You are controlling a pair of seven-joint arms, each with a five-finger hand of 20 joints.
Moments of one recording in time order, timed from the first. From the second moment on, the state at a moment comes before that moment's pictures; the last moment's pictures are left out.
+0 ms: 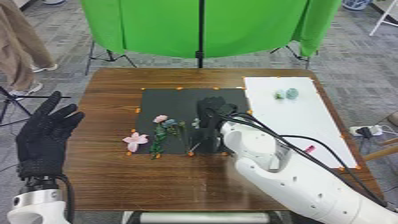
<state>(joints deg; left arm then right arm) 134.5 -54.2 -97.3 -128.3 32.3 19.8 34.0 -62.6 -58.1 34.1 -101.3 -132.8 -10.0 26.7</state>
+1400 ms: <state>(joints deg) 135.0 -52.4 -95.9 -128.3 30.8 20.4 36.8 -48.1 -50.1 39.3 -80.7 -123.9 -18.5 46.5</state>
